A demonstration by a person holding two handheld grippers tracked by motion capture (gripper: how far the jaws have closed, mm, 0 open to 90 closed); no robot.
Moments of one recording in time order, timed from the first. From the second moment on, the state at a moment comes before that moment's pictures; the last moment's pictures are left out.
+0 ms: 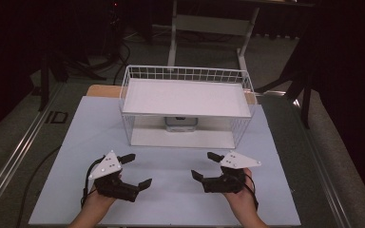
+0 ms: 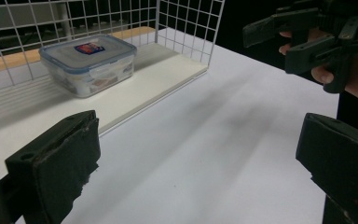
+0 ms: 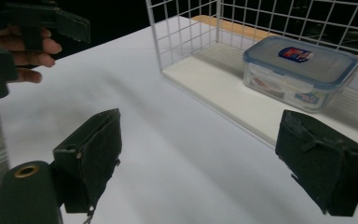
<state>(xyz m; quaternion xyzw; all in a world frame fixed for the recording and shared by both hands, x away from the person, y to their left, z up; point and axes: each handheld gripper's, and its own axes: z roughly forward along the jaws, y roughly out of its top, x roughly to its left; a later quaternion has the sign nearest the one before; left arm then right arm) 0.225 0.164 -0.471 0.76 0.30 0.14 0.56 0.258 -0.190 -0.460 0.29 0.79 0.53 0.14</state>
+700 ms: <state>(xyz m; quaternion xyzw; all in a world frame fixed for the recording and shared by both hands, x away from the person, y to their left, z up) 0.202 0.190 -0.484 0.76 0.30 0.14 0.56 0.234 -0.243 -0.462 0.29 0.79 0.53 0.14</state>
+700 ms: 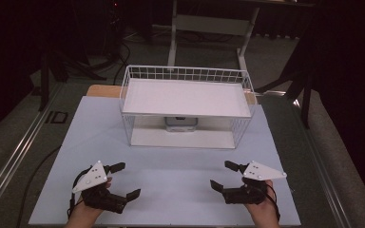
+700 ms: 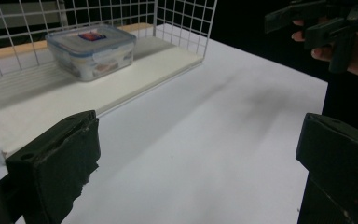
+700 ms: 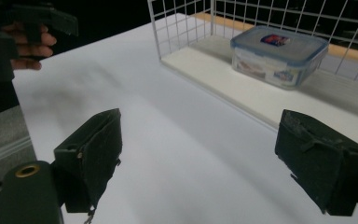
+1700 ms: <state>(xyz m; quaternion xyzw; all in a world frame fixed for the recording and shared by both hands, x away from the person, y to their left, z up) 0.208 0.197 -0.506 0.75 0.32 0.14 0.56 0.238 -0.274 -0.495 0.30 0.80 0.50 0.15</state>
